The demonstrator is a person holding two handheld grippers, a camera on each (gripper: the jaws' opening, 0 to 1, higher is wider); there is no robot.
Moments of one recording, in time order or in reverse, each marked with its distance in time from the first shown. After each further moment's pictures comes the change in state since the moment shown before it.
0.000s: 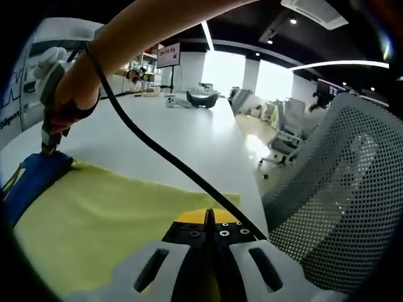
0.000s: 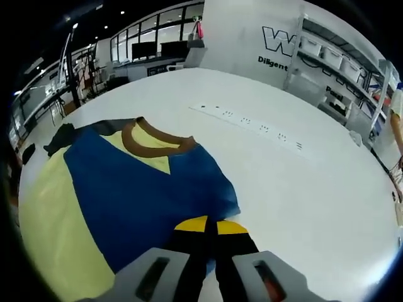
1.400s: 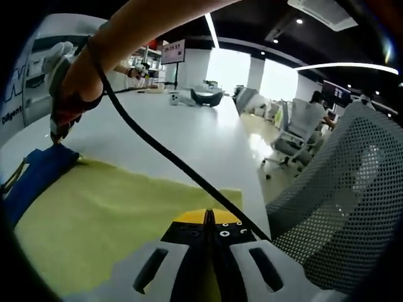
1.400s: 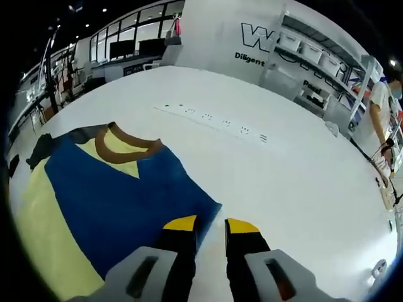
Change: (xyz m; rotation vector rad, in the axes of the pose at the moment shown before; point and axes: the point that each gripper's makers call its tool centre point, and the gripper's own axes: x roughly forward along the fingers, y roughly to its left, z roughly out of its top) left arm -0.004 0.007 0.007 -0.037 0.012 0.029; right arm -0.016 -0.050 -0.001 0.116 -0.016 -0.141
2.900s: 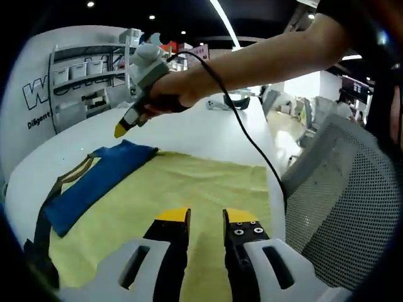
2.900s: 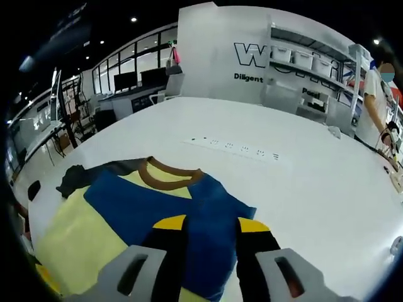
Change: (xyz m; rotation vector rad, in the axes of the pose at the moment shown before) left arm -0.141 0.067 -0.013 -0.013 0.009 0.272; right arm -0.057 0.058 0.018 0.091 -0.143 0.084
